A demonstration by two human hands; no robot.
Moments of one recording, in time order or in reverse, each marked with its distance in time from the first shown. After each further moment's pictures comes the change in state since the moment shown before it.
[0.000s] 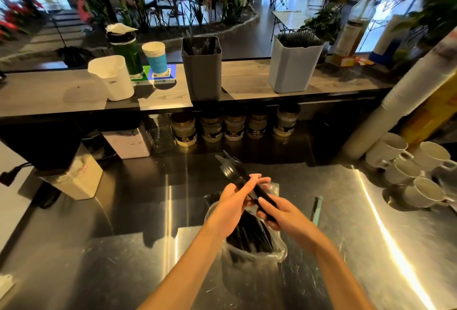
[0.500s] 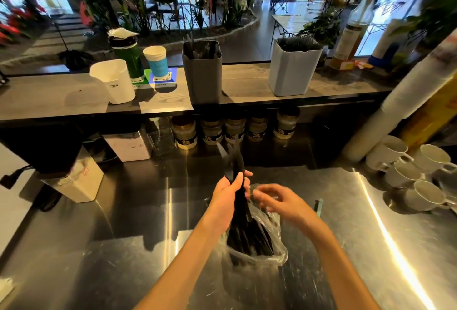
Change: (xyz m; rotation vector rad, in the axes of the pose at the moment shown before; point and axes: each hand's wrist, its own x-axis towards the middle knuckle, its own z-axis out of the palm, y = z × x) left_hand 0.004 0.016 -0.007 0.014 0.101 0.081; right_hand 0.013 -0.023 -0.013 -0.276 0.145 -0.013
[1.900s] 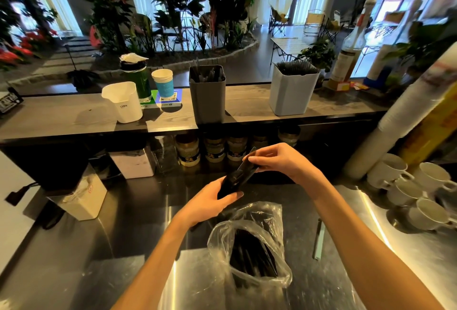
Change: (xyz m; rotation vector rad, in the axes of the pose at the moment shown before) left_hand 0.001 0.072 -0.040 0.937 -0.258 0.075; right_hand 0.067 -0.101 -0.050 0.021 -0.053 -0.224
